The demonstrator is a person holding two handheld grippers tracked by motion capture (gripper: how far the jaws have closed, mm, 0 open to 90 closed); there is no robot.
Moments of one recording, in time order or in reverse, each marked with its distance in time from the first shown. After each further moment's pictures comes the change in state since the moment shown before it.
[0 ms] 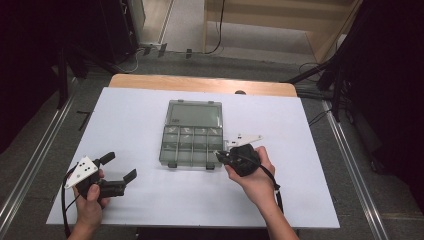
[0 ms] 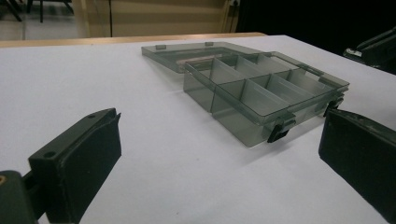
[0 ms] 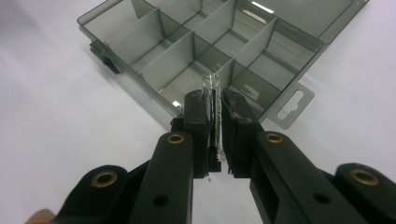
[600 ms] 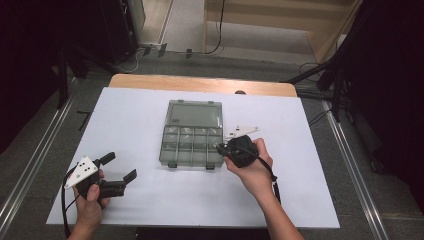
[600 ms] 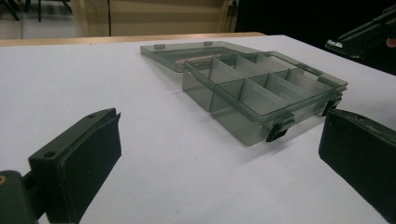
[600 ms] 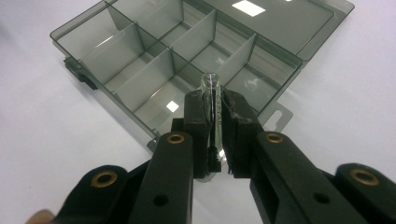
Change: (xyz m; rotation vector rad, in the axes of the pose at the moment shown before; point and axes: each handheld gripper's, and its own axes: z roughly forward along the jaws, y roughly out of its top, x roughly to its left) left arm 0.000 -0.001 0.000 0.001 -0.003 -0.007; right arm -0.010 0.016 0.009 0.011 -0.037 -0.001
